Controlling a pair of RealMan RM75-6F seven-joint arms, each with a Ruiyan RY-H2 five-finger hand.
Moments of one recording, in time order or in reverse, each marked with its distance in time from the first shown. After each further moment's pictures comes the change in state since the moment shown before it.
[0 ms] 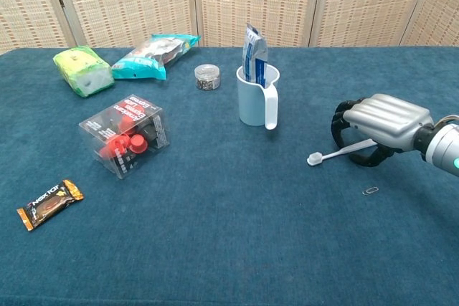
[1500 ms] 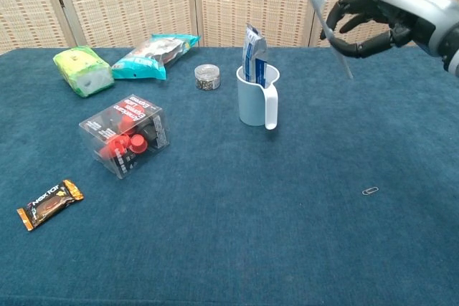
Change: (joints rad) left arm 0.003 0.010 0.002 -0.025 0.028 0.024 -0.004; right arm -0.011 0.242 0.233 -0.512 0.112 0.142 0.563
